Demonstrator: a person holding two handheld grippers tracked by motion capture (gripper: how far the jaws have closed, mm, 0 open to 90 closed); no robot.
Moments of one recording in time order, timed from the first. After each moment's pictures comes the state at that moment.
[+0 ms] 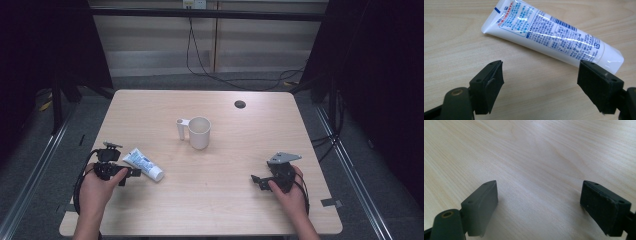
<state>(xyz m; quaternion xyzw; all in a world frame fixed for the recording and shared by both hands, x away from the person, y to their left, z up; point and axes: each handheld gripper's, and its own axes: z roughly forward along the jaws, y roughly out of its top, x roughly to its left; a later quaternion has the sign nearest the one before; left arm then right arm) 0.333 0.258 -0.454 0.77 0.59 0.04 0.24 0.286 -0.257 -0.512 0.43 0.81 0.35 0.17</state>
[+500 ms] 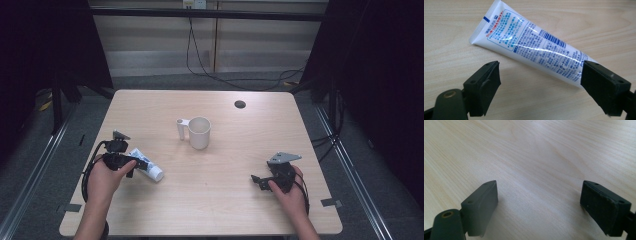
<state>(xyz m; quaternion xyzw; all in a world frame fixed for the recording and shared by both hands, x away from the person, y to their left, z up) 0.354 0.236 -0.444 0.76 0.62 0.01 0.21 0.286 -0.257 -0.512 0.43 0.81 0.35 0.17</state>
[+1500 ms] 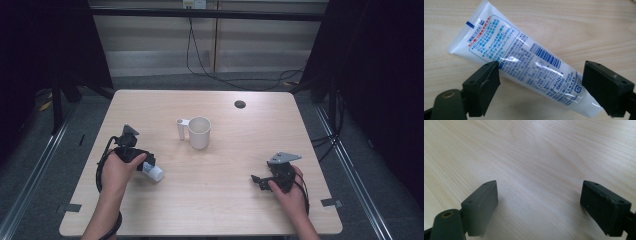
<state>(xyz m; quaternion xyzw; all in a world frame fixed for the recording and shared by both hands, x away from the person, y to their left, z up) 0.376 0.214 -0.455 0.74 0.65 0.00 0.18 0.286 -0.257 -0.512 0.43 0.81 0.35 0.17</state>
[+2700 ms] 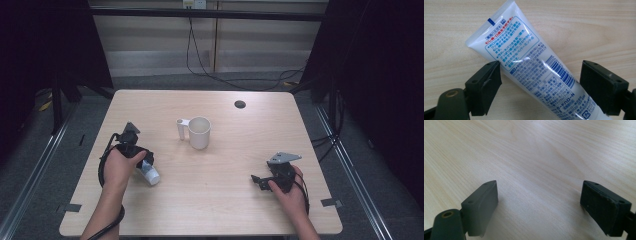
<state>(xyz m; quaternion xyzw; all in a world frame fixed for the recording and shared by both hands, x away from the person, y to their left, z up) 0.391 0.216 -0.459 0.74 0.65 0.00 0.14 0.286 -0.257 -0.512 0.43 0.81 0.35 0.17</state>
